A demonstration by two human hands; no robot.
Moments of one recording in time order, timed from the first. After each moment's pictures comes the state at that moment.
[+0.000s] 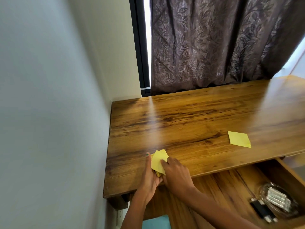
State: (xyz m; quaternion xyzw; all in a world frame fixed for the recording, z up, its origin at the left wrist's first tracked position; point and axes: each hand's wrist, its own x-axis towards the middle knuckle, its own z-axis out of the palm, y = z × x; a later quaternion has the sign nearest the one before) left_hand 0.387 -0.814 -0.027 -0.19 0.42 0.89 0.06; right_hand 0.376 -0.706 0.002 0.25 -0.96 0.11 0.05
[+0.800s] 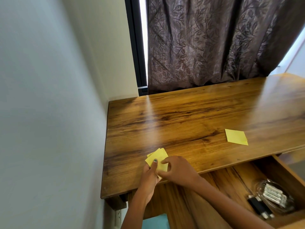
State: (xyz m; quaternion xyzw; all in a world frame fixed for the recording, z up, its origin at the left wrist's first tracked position) left_hand 0.389 -0.810 -0.033 -0.20 0.54 0.82 0.04; right_hand 0.361 -0.691 0.021 0.20 -0.93 0.28 -0.09
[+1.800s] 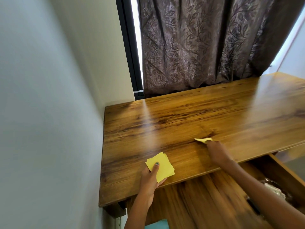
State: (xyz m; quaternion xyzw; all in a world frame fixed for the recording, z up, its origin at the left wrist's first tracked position) left_hand 0.382 -0.805 -0.027 -0.24 0.53 0.81 0.05; right_hand 0.272 -0.565 -0.005 0.03 -1.00 0.06 -0.03
